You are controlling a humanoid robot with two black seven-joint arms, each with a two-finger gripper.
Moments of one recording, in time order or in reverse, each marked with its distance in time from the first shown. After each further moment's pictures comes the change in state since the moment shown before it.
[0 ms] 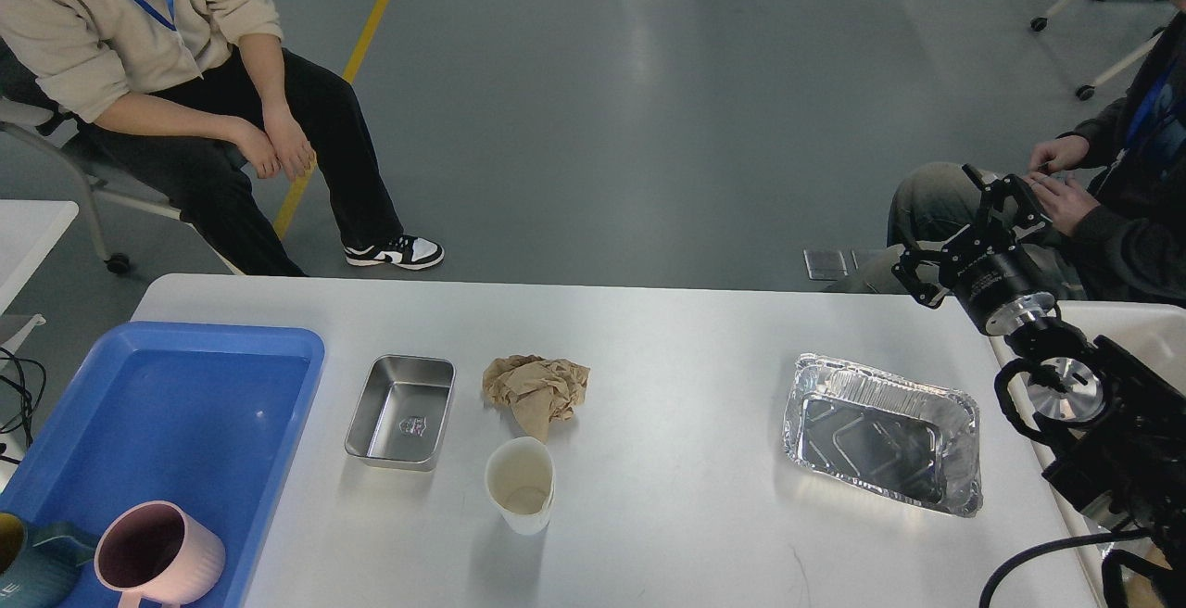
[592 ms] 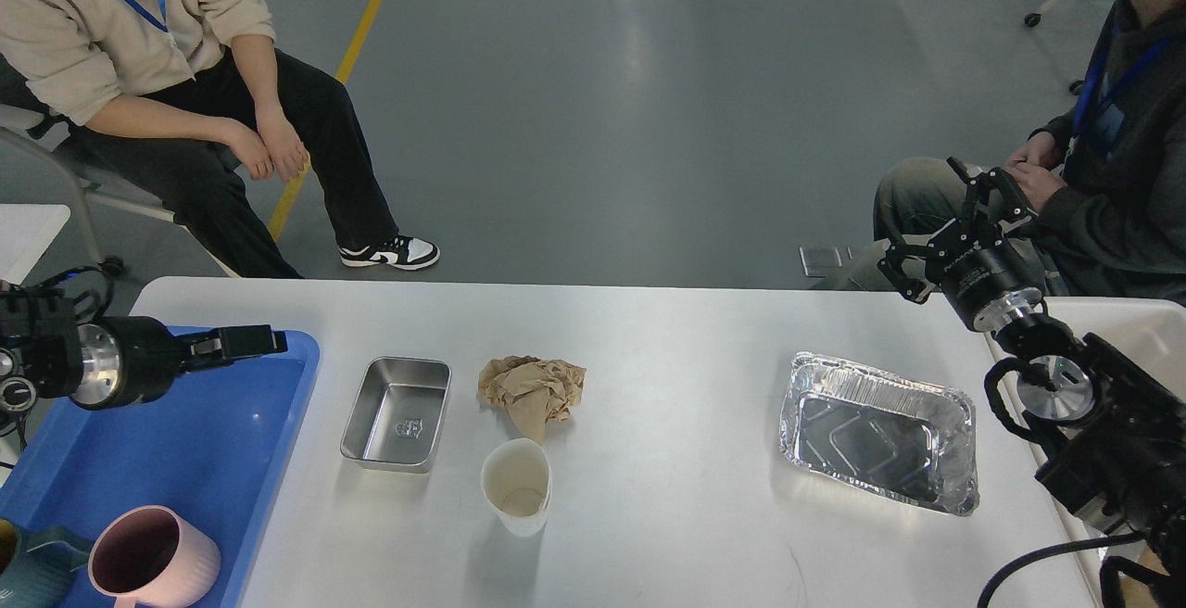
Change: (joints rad) left arm -0.086 -0.853 0.009 0.256 0.347 0.315 0.557; right arm -0.014 0.002 0.000 0.053 -0.003 -0.002 0.000
